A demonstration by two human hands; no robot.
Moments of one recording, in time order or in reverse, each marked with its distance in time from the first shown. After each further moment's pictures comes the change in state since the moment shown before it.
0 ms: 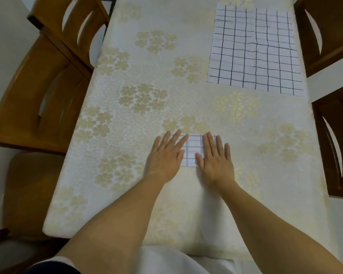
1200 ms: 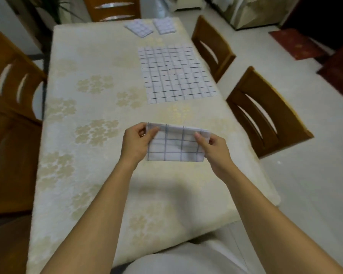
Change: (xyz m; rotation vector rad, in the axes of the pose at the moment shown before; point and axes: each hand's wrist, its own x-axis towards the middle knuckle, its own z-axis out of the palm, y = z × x) left_hand -0.018 0.063 -0.165 -1.210 0.163 0.094; right_hand -0.119 0.020 -0.167 1.382 0.418 0.405
